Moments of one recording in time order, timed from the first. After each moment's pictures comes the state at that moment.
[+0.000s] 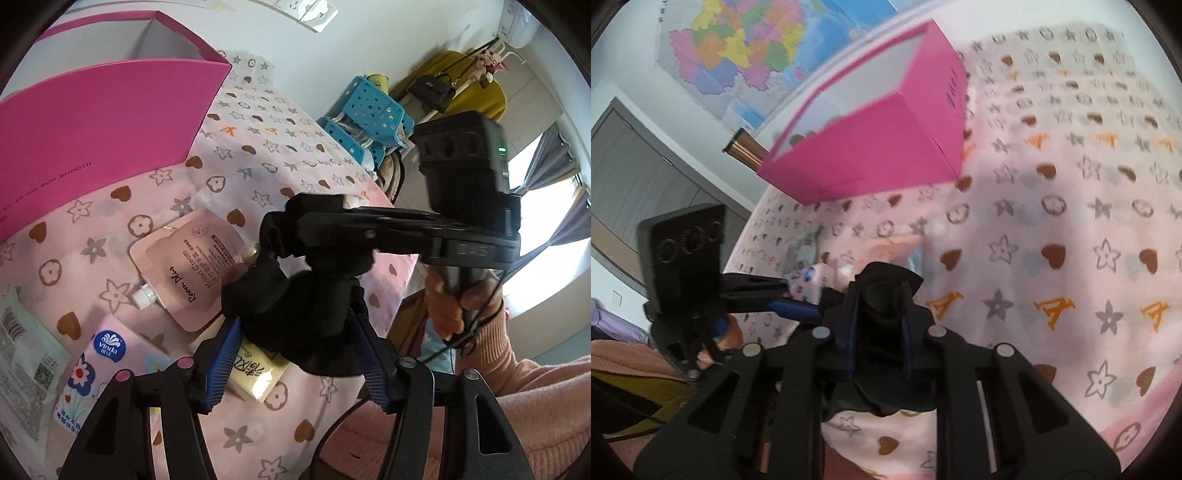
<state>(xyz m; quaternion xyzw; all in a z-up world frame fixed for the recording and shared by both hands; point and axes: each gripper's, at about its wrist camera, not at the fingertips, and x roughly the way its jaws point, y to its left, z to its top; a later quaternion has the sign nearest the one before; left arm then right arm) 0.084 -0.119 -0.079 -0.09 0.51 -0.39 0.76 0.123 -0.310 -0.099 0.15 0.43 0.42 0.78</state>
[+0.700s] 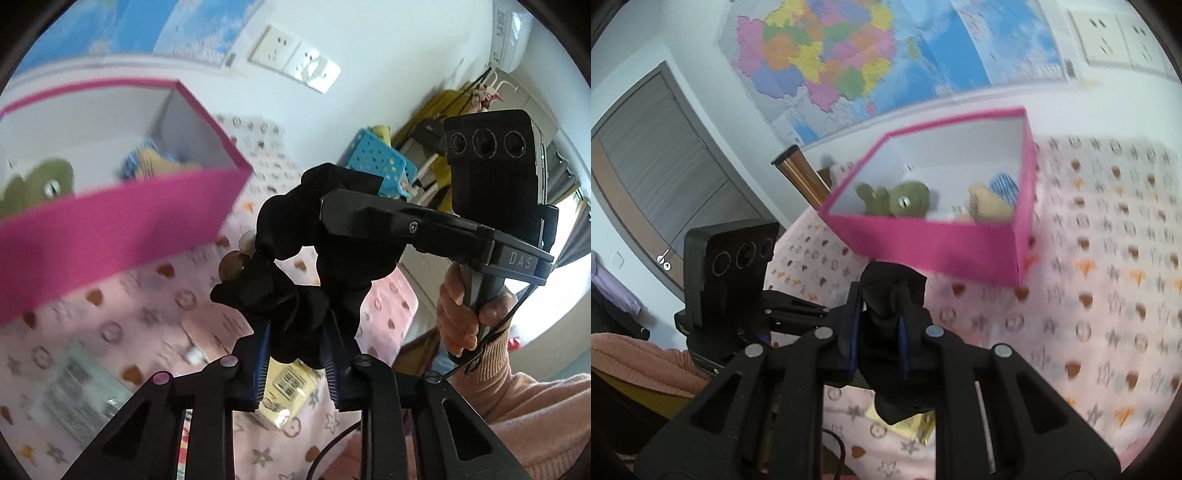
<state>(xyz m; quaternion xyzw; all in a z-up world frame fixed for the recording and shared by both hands) 0.093 -0.085 -0.028 -0.11 0.44 -0.36 0.82 0.126 -0.268 -0.008 0.08 0.33 0.48 0.81</state>
